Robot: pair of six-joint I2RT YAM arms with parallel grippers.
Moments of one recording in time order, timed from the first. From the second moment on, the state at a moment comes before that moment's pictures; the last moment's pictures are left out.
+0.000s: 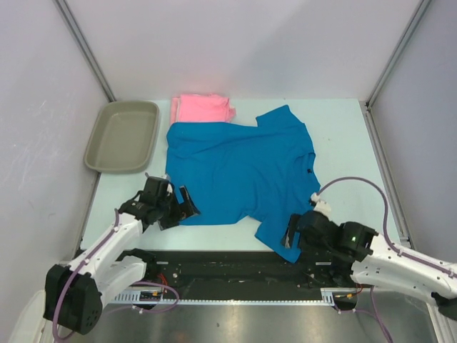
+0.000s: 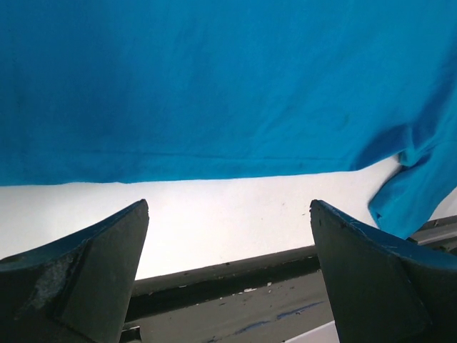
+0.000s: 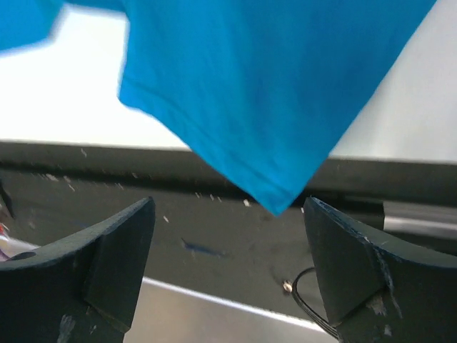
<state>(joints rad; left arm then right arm) -0.31 0.91 0.51 -0.59 0.17 -0.72 1.00 0.66 0.58 -0.93 0.24 1.12</state>
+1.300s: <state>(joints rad) -0.31 1.00 0.50 -0.52 0.17 -0.73 1.21 0.82 0.40 -0.83 0.24 1.51</state>
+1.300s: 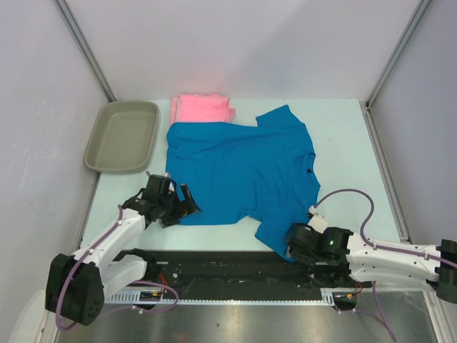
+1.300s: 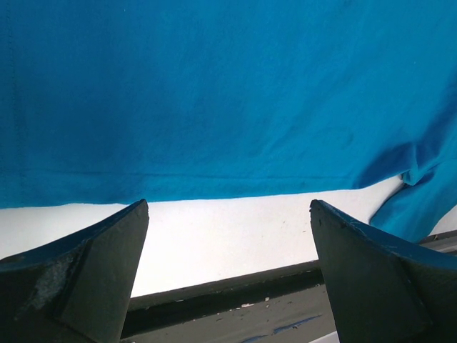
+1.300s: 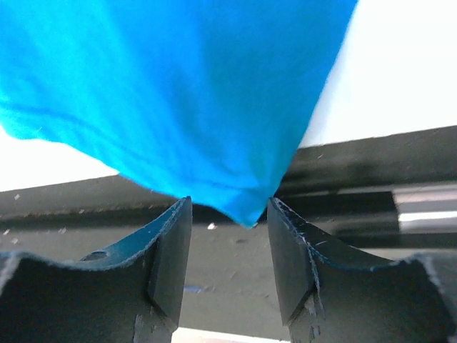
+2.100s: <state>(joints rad) -0.31 1.01 0.51 -0.51 0.17 -0.73 1.24 0.96 0.39 -0.81 0.33 1.48</state>
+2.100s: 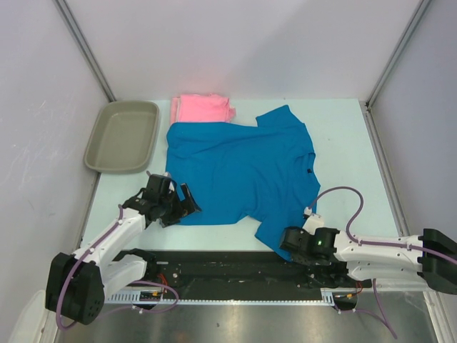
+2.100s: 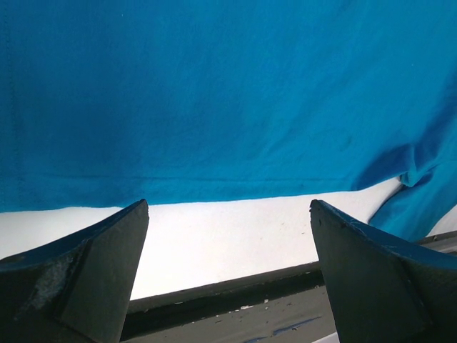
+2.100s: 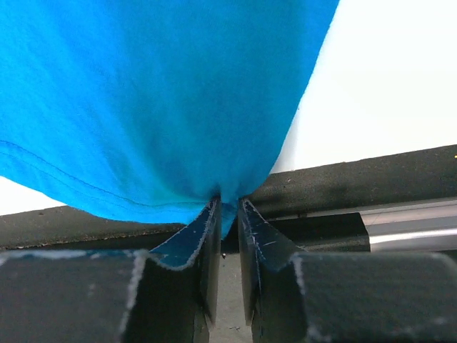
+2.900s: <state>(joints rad) -0.31 0.88 0.58 -0.61 0.13 -0.71 1.30 0.88 0.51 -0.88 0.44 1.51</state>
